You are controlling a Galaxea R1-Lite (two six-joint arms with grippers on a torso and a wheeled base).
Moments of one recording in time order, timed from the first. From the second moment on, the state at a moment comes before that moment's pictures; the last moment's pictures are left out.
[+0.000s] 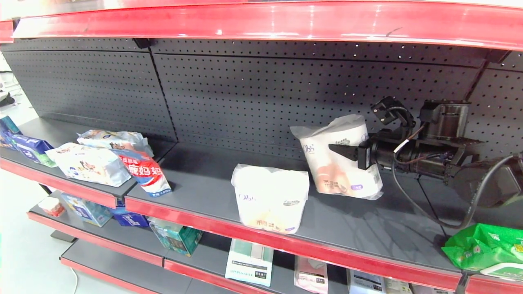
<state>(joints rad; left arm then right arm) 0.04 0.07 -0.13 0.23 0.08 -0.01 0.23 1.83 -0.91 -0.69 0.39 -0.18</state>
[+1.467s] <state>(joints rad) 0.00 0.00 0.00 0.00 -0.02 0.00 0.23 1.87 -0.90 -0.69 0.49 -0.18</state>
